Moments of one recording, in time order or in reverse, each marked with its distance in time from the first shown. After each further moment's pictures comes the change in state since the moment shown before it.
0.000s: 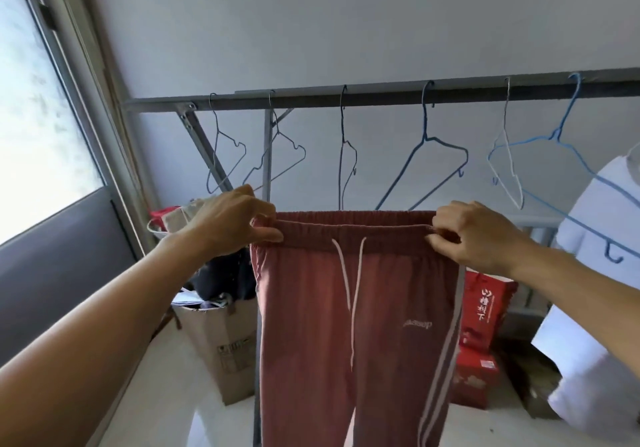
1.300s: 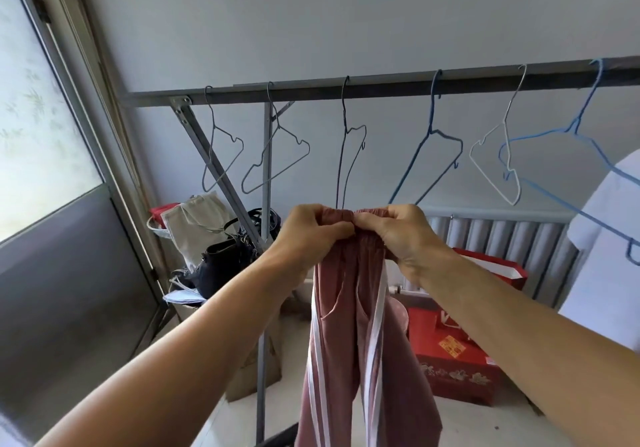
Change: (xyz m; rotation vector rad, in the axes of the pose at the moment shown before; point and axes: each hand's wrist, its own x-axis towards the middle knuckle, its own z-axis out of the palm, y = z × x) left_hand 0.017 0.109 0.029 -1.311 0.059 -0.436; right_hand 0.057 -0.108 0.022 1.455 0.127 0.867
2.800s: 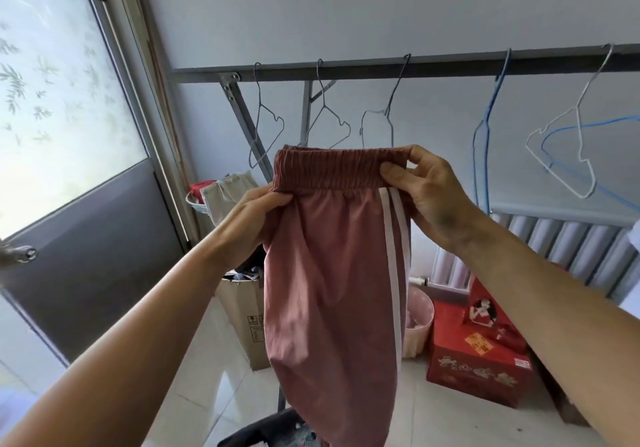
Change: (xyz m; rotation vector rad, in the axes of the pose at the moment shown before) left_hand -0.012 -0.031 -0.119 -0.244 -0.058 0.096; right_hand 0.000 -0.021 0.027 0.056 -0.358 -0.332
